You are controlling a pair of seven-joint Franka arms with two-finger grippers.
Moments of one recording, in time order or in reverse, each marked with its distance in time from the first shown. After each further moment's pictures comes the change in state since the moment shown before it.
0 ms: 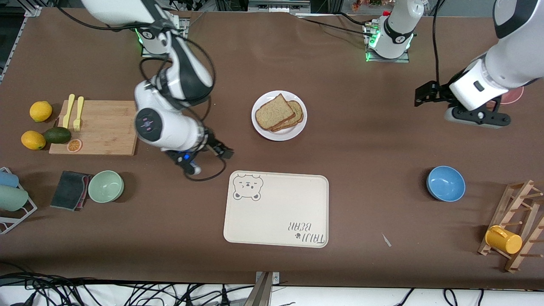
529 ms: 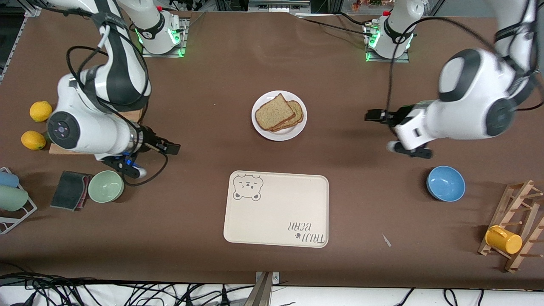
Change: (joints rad) left arm -0.094 0.252 -0.019 0.002 -0.211 0.067 0.007; right arm -0.008 -0.116 -0.187 0.006 -0.064 -0.222 -0.338
